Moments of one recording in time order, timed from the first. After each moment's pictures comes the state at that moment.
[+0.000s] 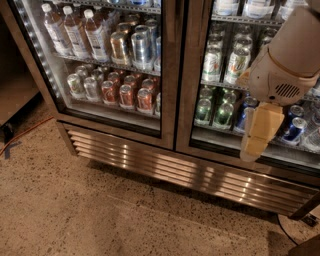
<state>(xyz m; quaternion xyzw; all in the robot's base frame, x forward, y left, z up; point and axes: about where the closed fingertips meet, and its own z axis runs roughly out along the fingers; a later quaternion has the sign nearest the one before) 0.456 -0.174 0.917 -0.63 0.76 0.02 0.13</state>
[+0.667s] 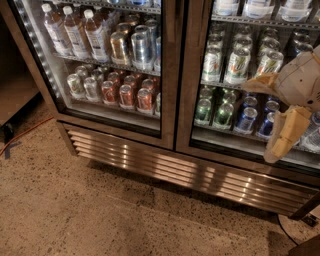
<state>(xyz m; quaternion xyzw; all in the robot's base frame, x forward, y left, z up) 0.456 -0.196 0.911 -0.66 0.69 0.16 0.23</state>
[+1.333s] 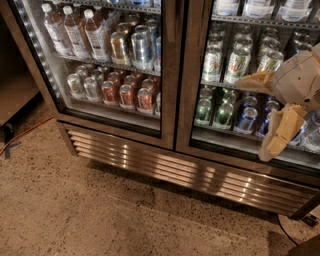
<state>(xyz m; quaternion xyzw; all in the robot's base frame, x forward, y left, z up) 0.454 -0.182 0.919 -0.66 0.67 0.20 0.26</state>
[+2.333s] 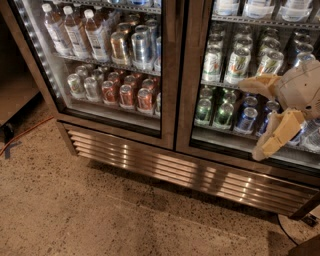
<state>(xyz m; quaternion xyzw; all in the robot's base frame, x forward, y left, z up) 0.459 -0.180 0.918 -0.61 0.68 0.25 0.34</state>
